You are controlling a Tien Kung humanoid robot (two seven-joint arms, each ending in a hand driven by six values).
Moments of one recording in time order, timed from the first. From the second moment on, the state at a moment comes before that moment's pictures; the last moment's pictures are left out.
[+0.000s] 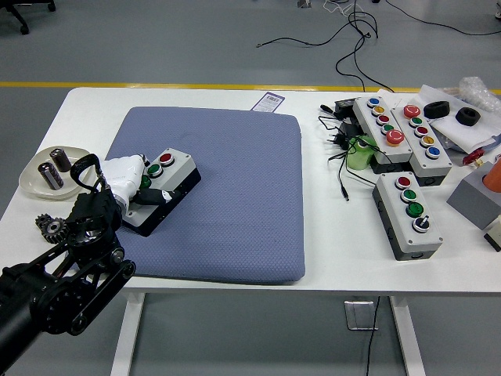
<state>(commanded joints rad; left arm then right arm) -0.50 0.18 -0.97 -1.19 2.27 -0.04 0.62 0.04 0.00 1.63 0.18 -1.43 -0.24 -0.15</state>
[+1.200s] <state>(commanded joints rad) -0.72 0.42 -0.54 -1.10 2.26 0.28 -0.15 0.05 0.00 1.61 0.18 -1.41 -0.25 -0.16</state>
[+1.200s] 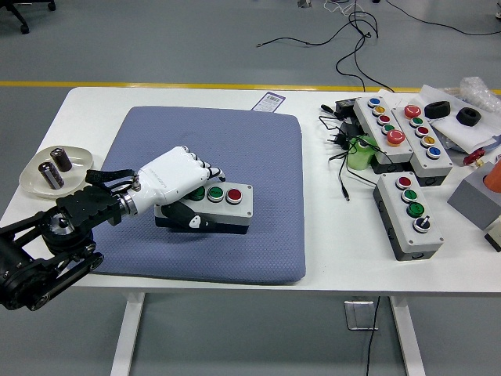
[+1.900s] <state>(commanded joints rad) -0.63 0.44 -0.68 -1.28 2.15 0.10 -0.11 0.05 0.00 1.63 0.18 -1.43 -0.25 -0.16</state>
